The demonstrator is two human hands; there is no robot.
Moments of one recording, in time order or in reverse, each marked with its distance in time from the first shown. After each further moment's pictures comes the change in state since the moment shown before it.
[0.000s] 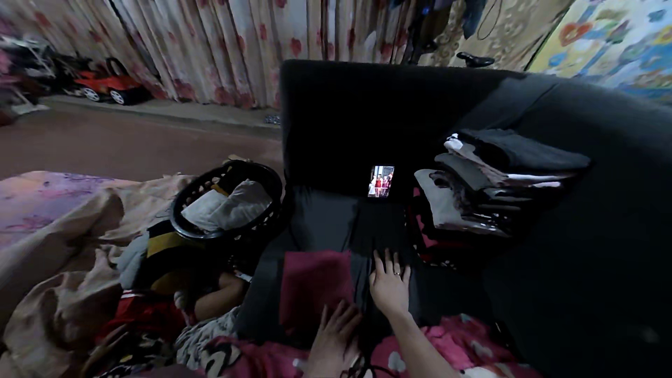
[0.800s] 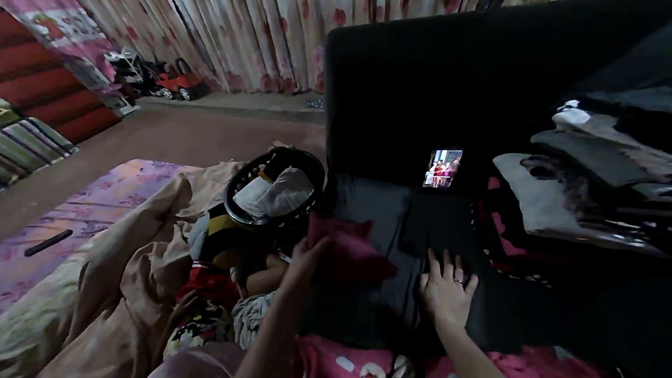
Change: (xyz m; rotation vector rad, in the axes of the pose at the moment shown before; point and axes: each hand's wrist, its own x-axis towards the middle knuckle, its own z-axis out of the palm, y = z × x) left_hand 0.095 -0.050 -0.169 -0.851 0.277 -0.840; right_hand 0.009 0.002 0.037 0.061 0.375 -0.040
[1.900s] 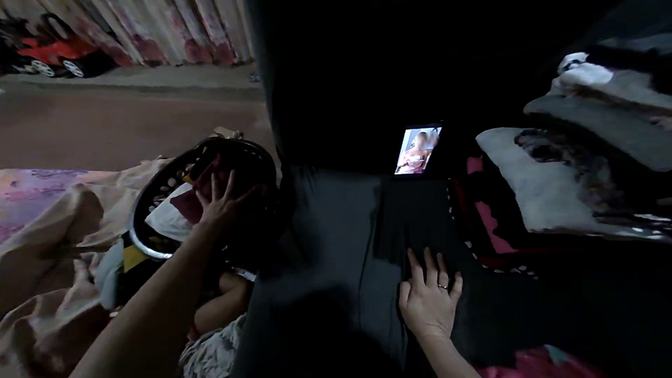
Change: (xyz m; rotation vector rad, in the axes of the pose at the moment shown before) left_hand 0.254 0.011 -0.079 1.671 -0.028 0.480; right_hand 0.004 0.006 0.028 -0.097 0.138 0.013
